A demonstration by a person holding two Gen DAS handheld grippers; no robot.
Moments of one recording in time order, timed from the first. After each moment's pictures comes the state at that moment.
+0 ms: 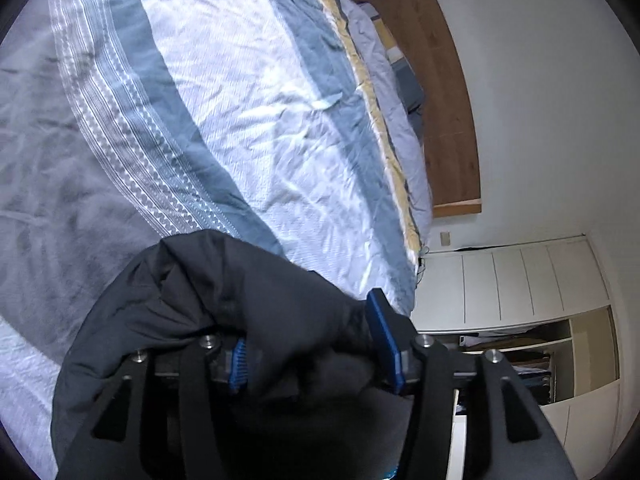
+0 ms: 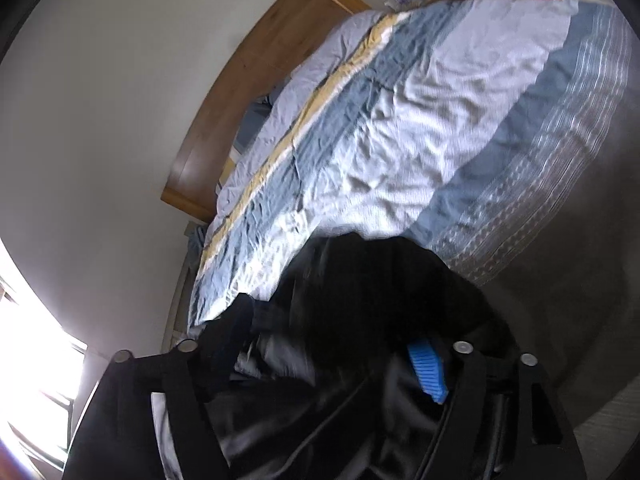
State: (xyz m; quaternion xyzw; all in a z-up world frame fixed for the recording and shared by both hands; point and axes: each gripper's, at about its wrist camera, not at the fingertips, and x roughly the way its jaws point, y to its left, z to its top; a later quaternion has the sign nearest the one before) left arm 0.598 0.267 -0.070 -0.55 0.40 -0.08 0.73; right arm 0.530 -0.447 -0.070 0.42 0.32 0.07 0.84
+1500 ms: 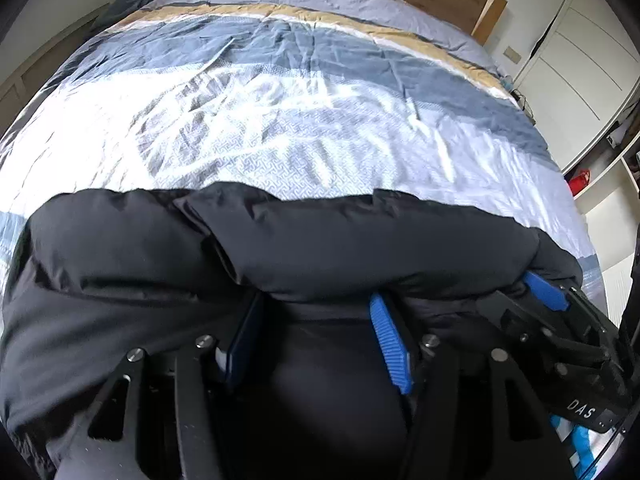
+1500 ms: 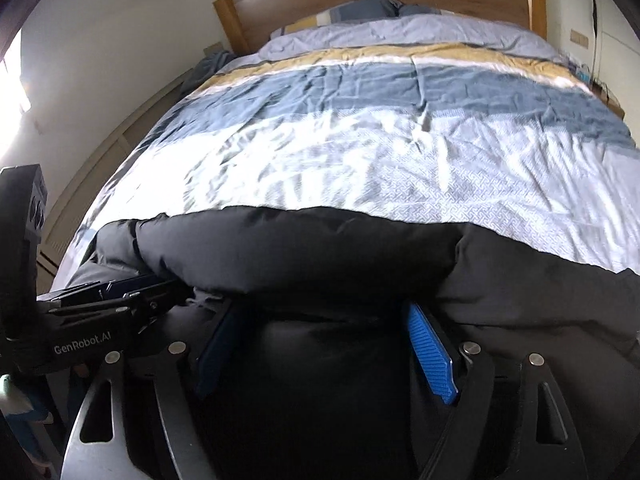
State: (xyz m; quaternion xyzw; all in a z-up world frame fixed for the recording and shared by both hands) left arm 0.706 0.029 -0.084 -0.09 0.52 -0.04 0.85; right arm 0.660 -0.199 -0.092 0.05 0.46 0.16 0.87
